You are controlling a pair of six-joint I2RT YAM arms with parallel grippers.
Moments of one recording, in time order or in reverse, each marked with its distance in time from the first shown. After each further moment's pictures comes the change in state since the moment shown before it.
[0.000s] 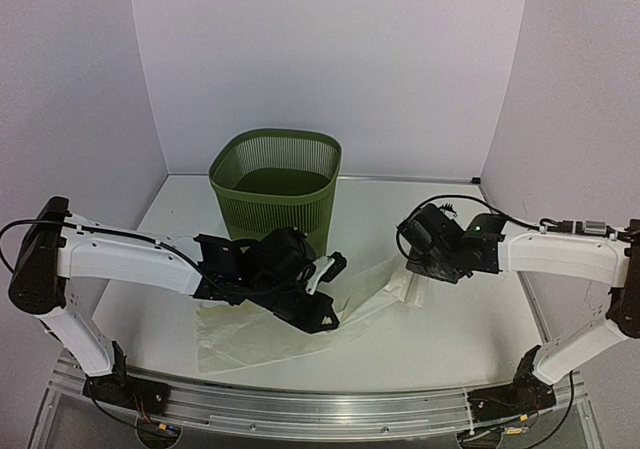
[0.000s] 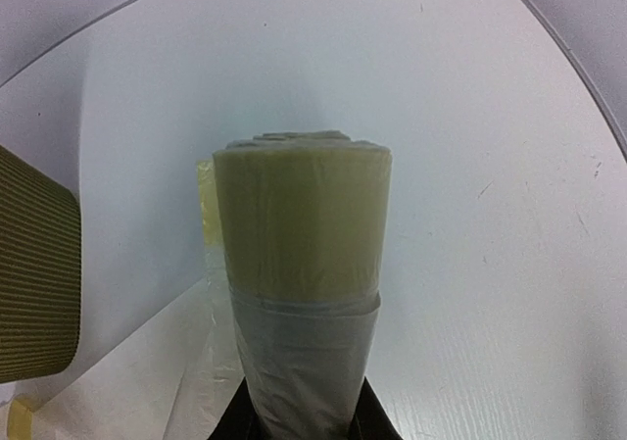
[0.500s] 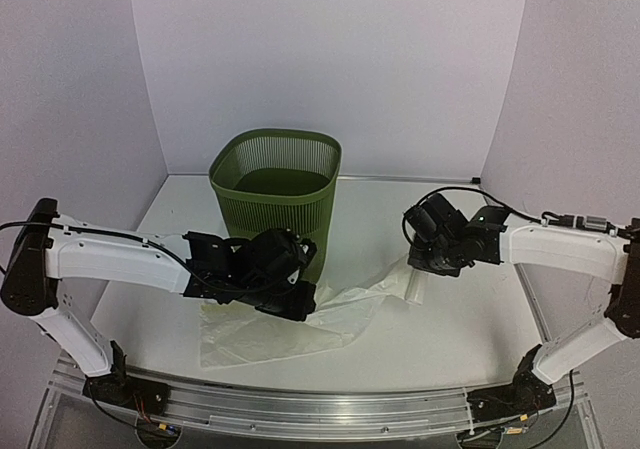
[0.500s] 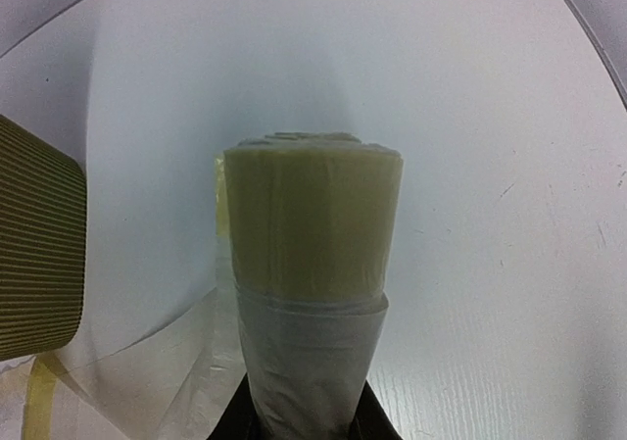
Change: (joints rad) left arm 0.006 -0.054 -0.020 -0.118 -0.303 -0.159; right arm -0.078 0.004 0.020 0.011 -0.131 -0.119
